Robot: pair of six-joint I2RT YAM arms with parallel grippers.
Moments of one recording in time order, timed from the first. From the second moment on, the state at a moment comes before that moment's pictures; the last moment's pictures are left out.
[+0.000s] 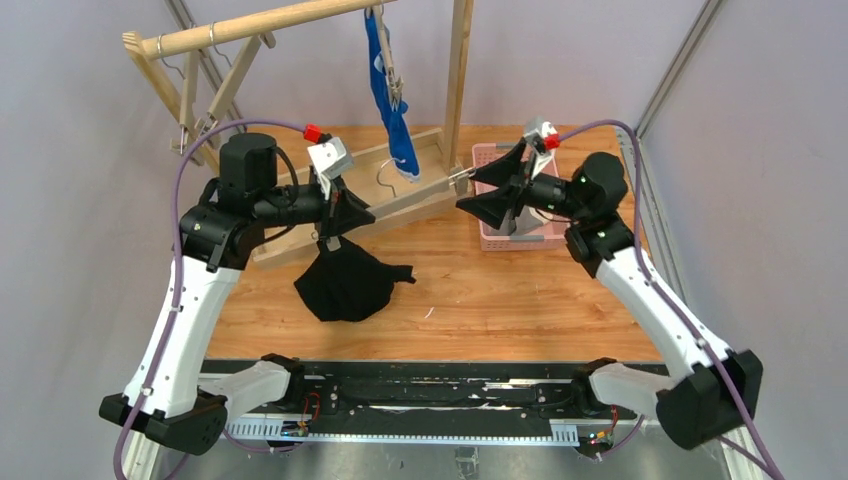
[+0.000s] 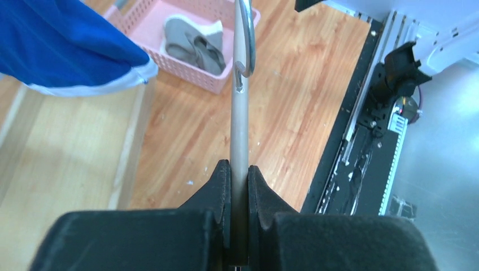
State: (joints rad) left arm -0.33 1.09 1.49 -0.91 0.76 0.26; right arm 0.39 1.20 1.05 0.28 -0.93 0.28
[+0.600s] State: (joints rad) left arm -0.33 1.00 1.16 -0.11 0.76 -0.30; right arm 0.39 1.19 0.74 0.93 -0.69 0.61
